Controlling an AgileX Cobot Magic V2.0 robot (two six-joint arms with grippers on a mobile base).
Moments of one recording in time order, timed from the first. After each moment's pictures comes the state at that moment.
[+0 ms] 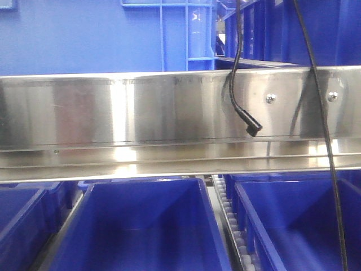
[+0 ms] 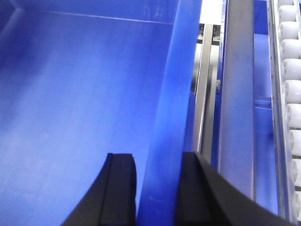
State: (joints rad) left arm -0.02 1.81 -1.96 0.05 1.14 -0.01; right arm 0.42 2.10 -2.38 -0.08 1.22 0.29
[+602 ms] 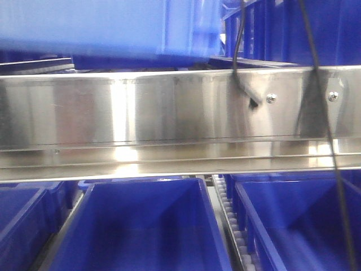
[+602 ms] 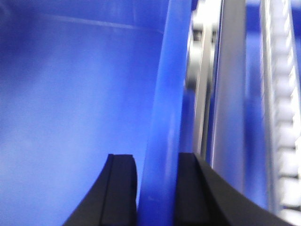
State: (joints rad) left arm -0.05 1.67 -2.01 0.02 1.22 -0.03; right arm 0.43 2.04 -2.48 -0.08 1.31 0.29
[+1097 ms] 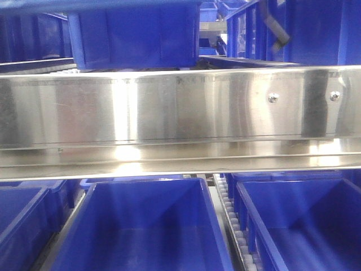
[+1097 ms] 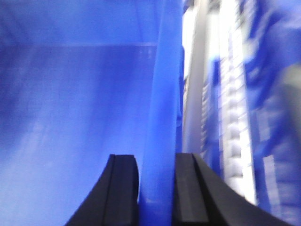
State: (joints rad) left arm -0.16 1.62 -2.06 0.04 1.24 -0.10; right arm 0.42 1.91 -2.52 -0.19 1.32 0.25
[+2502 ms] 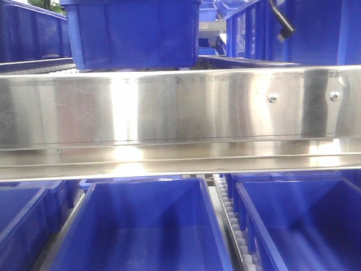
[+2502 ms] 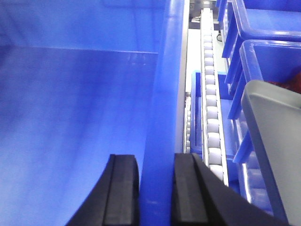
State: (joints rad) left arm -0.17 1.62 -2.06 0.03 1.11 -0.11; right arm 0.41 1.90 -2.52 -0.21 1.32 0.25
